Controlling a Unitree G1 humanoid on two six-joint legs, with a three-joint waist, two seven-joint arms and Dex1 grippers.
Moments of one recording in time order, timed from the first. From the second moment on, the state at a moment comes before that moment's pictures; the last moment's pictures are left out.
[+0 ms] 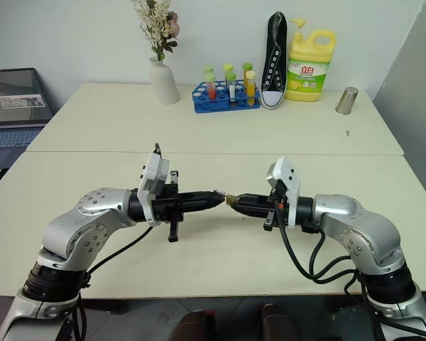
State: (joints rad) left arm -0.44 0.64 -0.08 -0.27 -0.71 0.56 -1.01; right arm -0.45 -0.57 0.11 -0.43 0.72 0.85 0.76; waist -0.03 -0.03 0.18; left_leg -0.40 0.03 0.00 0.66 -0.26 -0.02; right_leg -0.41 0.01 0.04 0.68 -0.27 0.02
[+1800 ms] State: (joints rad) left arm -0.22 0.79 -0.13 -0.20 -0.23 -0.18 -1.23; right arm -0.52 -0.42 0.10 -0.06 0.78 1.33 0.58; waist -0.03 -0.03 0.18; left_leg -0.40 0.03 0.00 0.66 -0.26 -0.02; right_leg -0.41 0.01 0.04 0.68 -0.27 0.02
